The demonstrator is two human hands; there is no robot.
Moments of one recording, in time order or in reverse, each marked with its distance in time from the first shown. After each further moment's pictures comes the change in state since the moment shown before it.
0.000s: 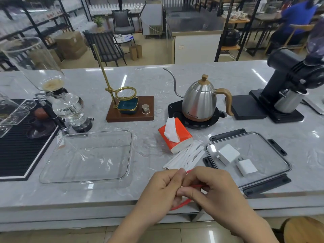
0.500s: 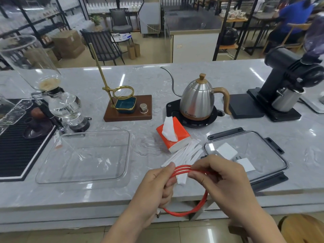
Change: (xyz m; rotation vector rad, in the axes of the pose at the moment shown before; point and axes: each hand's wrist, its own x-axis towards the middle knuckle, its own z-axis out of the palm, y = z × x) left_hand 0.002 0.000 -0.007 -0.233 0.060 -0.166; right_hand 0.002 0.006 -0.013 -0.033 0.243 -0.020
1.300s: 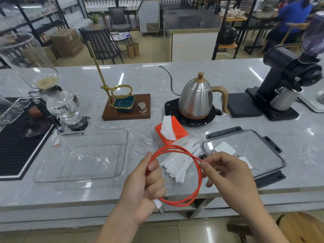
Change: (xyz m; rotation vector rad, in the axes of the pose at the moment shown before) left_hand 0.001 0.013 -0.008 -0.635 0.082 -0.108; right_hand -0.007 0.020 -0.005 0.275 0.079 0.494
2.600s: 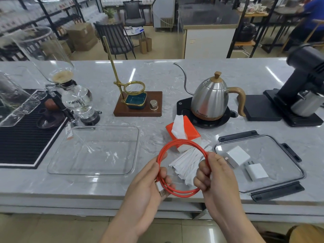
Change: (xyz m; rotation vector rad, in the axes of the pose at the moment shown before) left_hand -0.012 -0.004 -0.011 0.108 0.078 0.143; right_hand 0.012 -0.012 0.063 0.817 0.111 0.395
